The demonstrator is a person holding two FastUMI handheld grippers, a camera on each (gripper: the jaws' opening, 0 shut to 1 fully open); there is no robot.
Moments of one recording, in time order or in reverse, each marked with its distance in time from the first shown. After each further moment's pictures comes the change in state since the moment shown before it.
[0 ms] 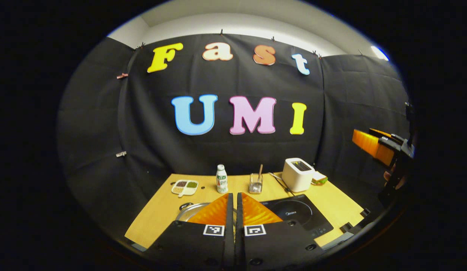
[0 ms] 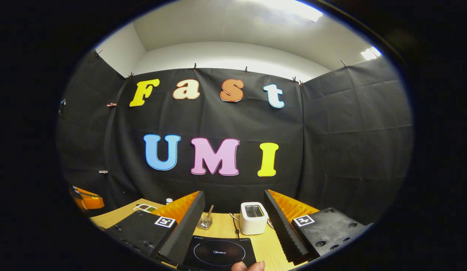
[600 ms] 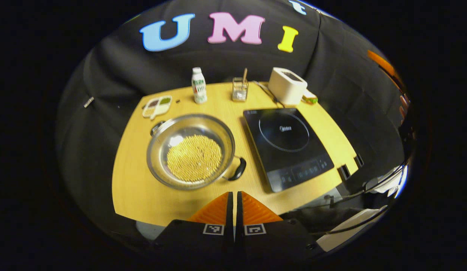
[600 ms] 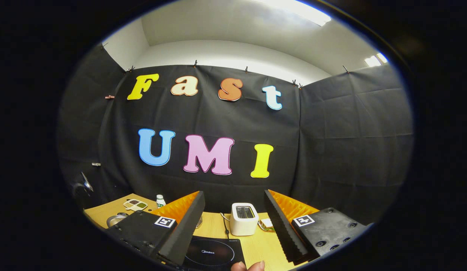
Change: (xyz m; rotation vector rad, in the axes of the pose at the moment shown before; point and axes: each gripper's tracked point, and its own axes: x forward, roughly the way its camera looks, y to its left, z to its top) left arm 0.002 -0.013 -0.200 0.027 0.744 -0.196; right arm 0.007 -0.013 -0.004 -0.071 -0.004 -0.031
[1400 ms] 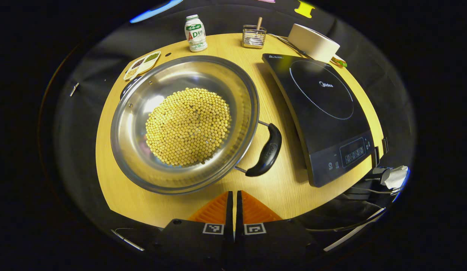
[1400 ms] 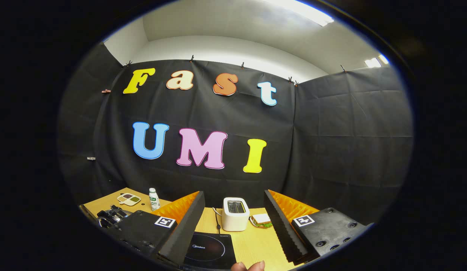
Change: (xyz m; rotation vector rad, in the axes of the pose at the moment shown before) left arm 0.117 0.038 -0.024 -0.035 0.297 0.063; right arm -0.007 -0.026 -0.016 -0.022 0.047 -0.041
